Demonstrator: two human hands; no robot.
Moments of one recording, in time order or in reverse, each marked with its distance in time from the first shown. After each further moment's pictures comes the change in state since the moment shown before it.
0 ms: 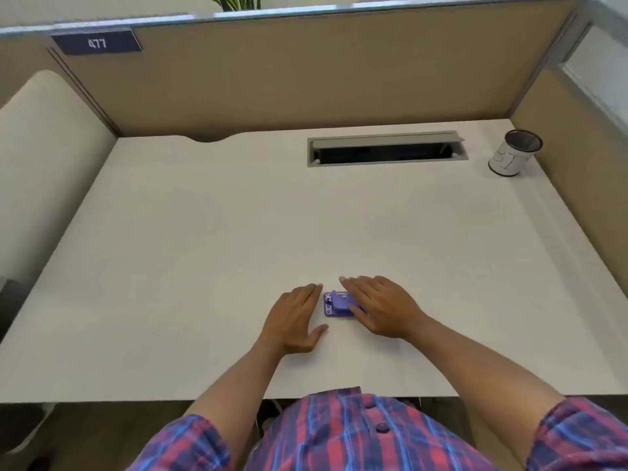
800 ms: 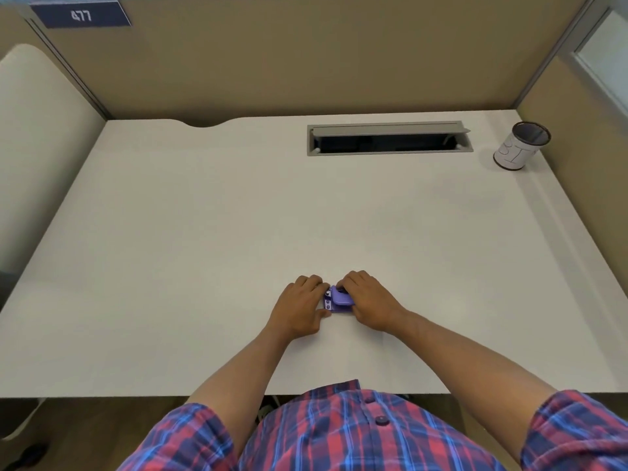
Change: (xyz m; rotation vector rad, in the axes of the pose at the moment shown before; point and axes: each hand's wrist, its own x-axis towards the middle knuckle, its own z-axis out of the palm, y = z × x) left_hand 0.031 0.000 0.008 -0.071 -0.018 0.014; right_hand 0.025 -0.007 0.033 0.370 -0.159 0.245
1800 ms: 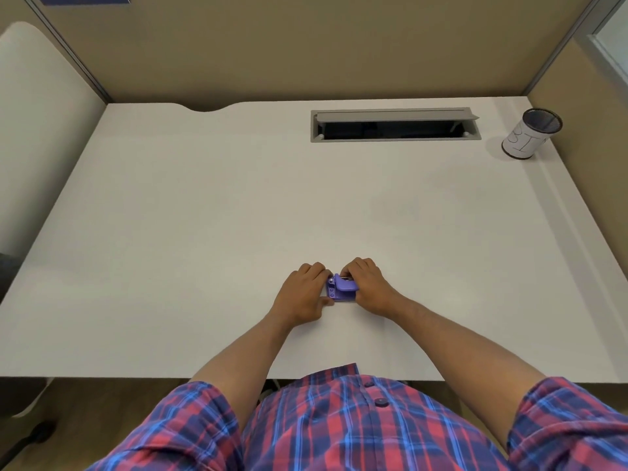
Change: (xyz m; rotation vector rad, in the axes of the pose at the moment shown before) left_hand 0.003 0.003 0.004 -0.029 0.020 -0.011; right_hand 0.006 -0.002 0.002 0.208 -0.048 0.172
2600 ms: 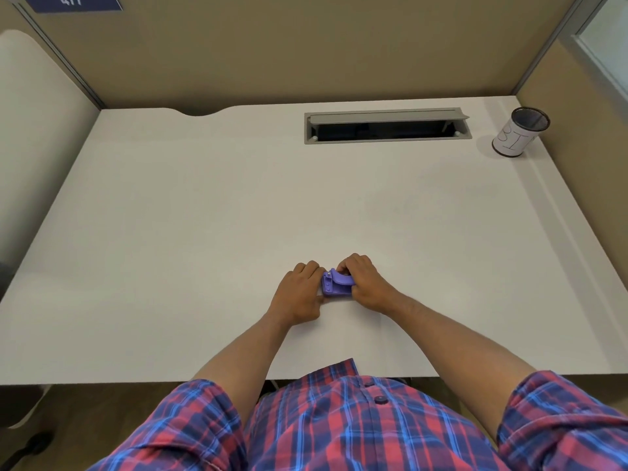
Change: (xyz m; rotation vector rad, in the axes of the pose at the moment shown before) left_hand 0.001 0.000 0.003 -0.005 0.019 -0.048; right_hand -0.001 -0.004 -0.007 0.109 0.027 0.010
